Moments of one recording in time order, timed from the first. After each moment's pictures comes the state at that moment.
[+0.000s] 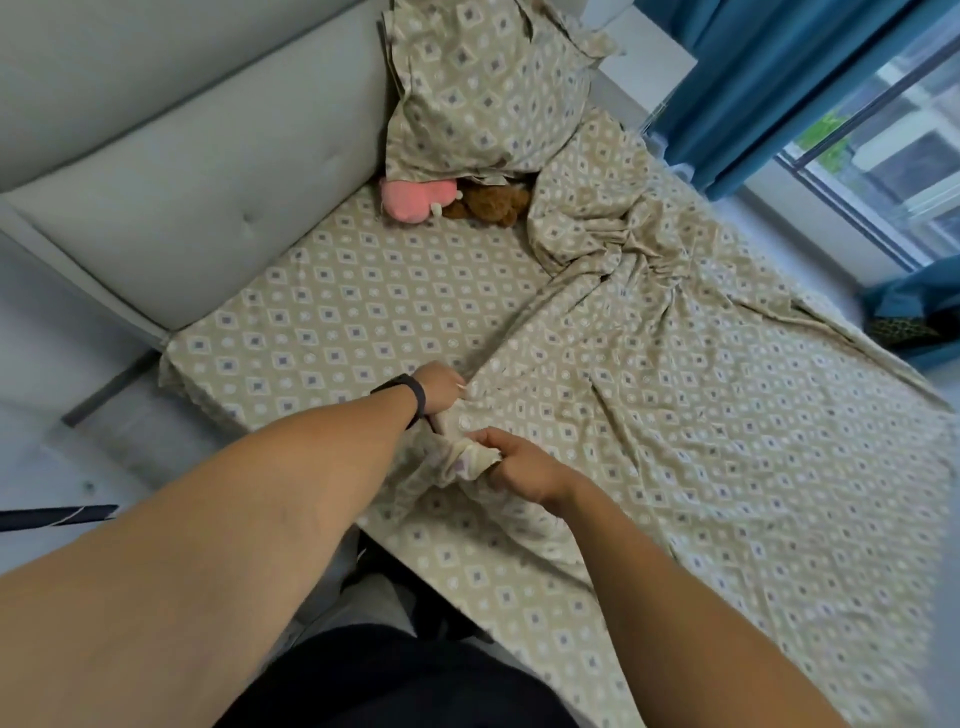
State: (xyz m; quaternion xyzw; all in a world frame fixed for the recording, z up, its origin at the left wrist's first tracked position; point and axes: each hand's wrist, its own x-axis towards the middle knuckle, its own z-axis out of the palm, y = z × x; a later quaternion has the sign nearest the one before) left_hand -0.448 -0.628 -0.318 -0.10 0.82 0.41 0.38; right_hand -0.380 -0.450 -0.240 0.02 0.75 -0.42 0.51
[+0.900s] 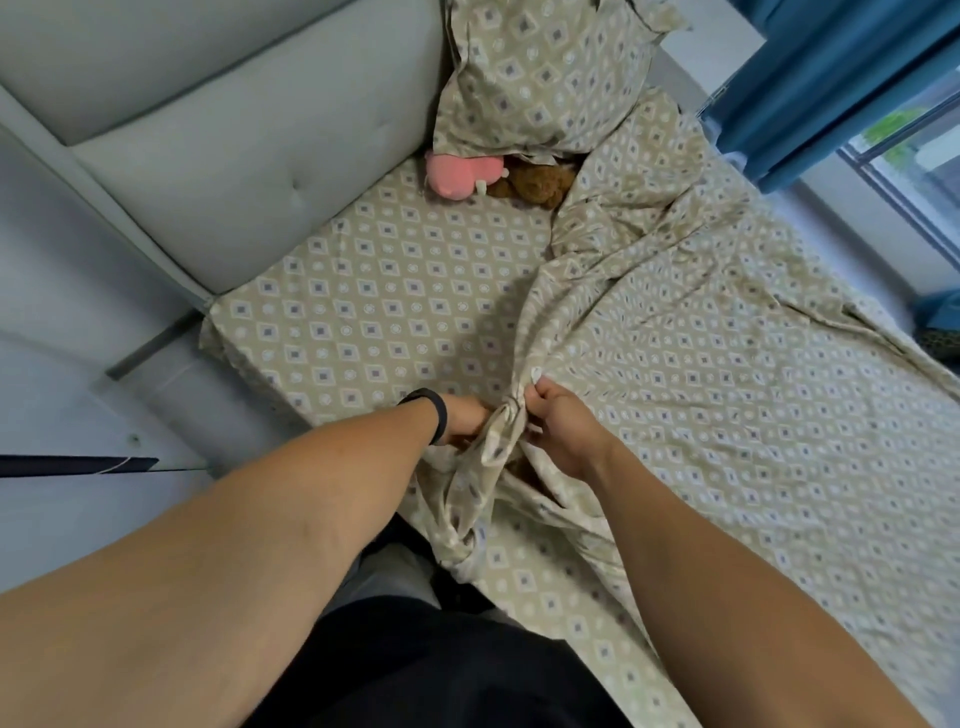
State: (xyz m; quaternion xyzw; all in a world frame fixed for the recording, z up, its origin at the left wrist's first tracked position) left_hand -0.392 -0.635 -0.353 -0.11 0.62 0.55 0.55; right_hand -0.405 -0.474 -0.272 0.16 0.69 -0.56 0.42
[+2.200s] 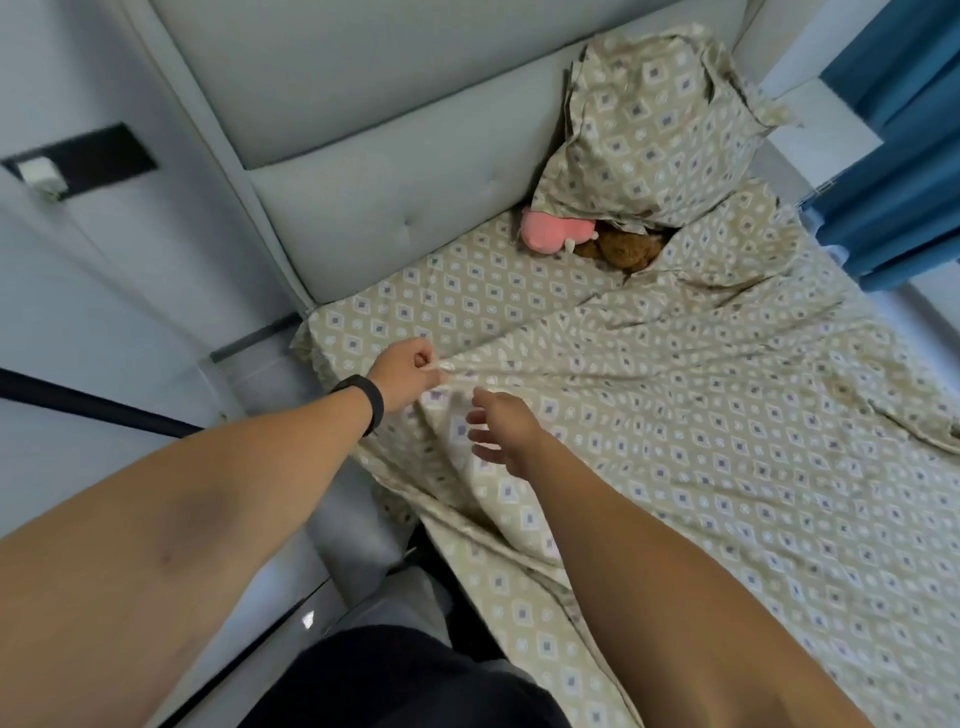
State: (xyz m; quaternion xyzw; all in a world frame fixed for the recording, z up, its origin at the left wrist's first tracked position) left_hand -0.355 -0.796 -0.314 -0.29 0.78 0.55 0.10; right_hand -0.398 -0.612 -0.270 0.15 0.71 -0.47 0.50
